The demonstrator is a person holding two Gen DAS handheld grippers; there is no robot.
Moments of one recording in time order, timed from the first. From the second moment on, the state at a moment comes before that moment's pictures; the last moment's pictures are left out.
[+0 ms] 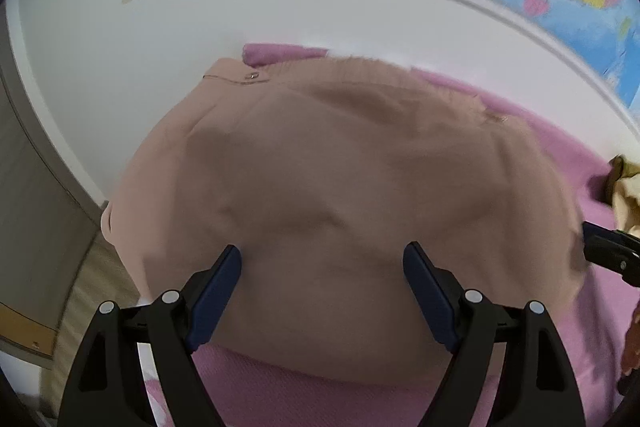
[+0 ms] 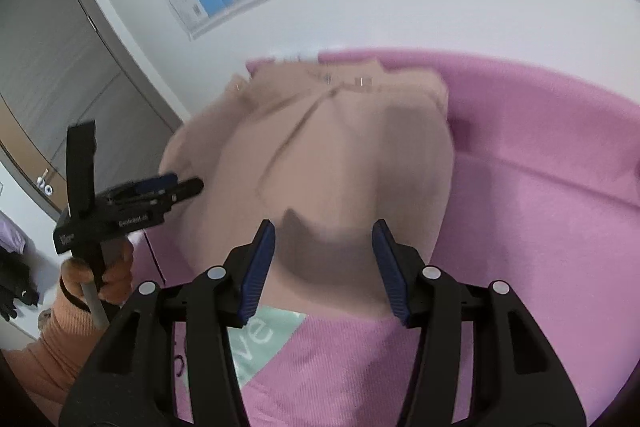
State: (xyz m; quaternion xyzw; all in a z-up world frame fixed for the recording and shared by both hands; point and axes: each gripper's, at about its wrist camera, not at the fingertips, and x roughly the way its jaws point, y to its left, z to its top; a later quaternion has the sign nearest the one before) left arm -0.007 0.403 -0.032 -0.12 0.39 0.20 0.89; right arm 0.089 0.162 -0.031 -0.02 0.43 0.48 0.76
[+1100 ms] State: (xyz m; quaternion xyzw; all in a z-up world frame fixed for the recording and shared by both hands) left arm -0.034 0.315 -0.012 -0.10 0.34 0.21 0.91; right arm 0.042 0.187 -0.029 -0.07 0.37 0.48 0.79
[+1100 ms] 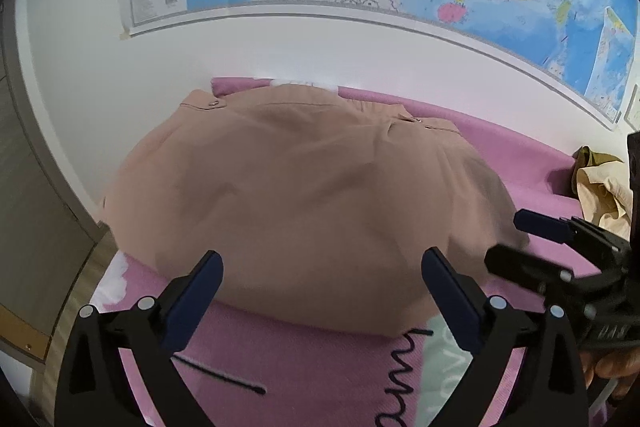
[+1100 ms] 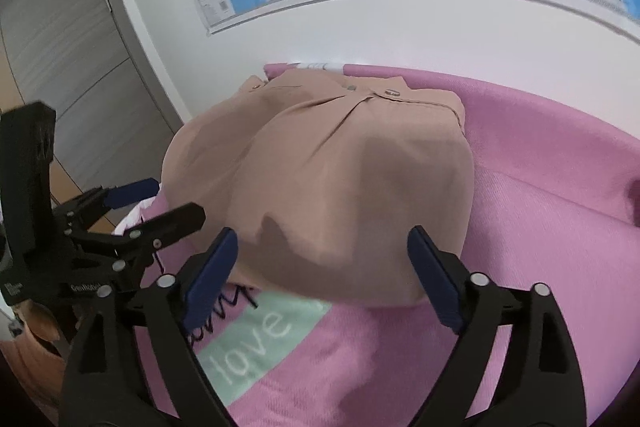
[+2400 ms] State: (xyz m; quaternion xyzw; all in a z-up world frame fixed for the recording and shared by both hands) left arm -0.112 0.236 0.001 -0.09 0.30 0.27 0.91; right arm -0.054 0.109 -0.023 -0.06 0.32 0.49 0.81
